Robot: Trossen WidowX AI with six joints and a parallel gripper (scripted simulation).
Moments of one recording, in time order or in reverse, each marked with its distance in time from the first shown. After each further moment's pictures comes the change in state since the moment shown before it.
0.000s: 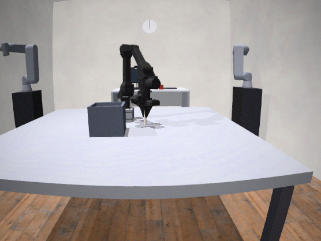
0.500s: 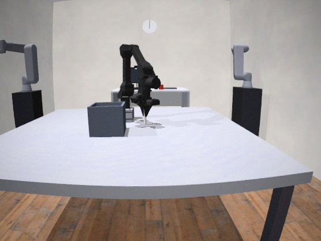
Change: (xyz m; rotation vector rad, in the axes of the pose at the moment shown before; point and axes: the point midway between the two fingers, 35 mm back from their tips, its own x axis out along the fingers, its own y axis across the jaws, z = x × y) arm -0.004 -0.001 0.000 0.001 0.000 -0.011
